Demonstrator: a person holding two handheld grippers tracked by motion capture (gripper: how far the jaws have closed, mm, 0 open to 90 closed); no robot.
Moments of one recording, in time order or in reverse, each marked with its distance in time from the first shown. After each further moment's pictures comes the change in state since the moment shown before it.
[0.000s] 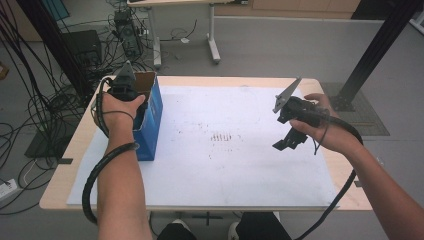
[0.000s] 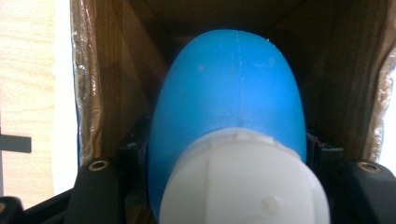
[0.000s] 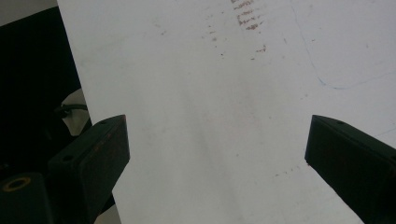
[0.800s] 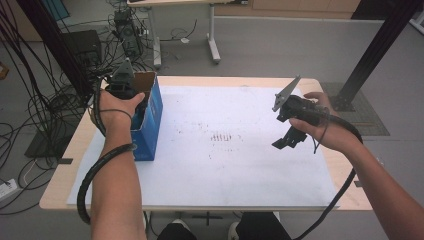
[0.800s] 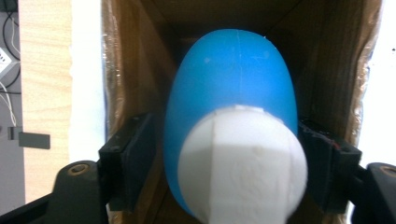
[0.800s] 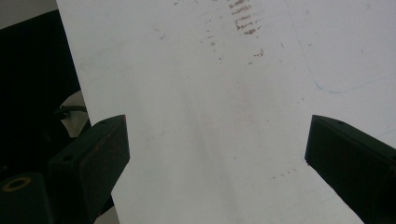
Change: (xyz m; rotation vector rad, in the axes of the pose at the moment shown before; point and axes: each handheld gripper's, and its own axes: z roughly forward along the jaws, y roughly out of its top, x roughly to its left) left arm 0.000 -0.004 -0.017 -0.016 0.032 0.016; right arm 0.000 0.004 -0.003 -0.007 -0.003 -0.004
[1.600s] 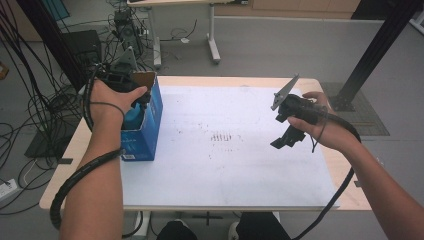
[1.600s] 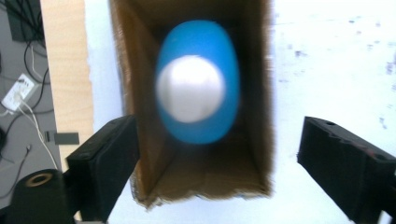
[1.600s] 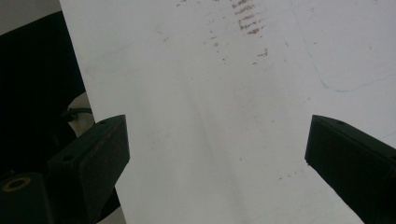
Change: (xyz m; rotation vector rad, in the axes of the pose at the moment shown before) left arm -0.023 -0.016 -0.058 -0.019 0.013 0.160; right arm -0.002 0.002 0.002 0.007 0.022 0.023
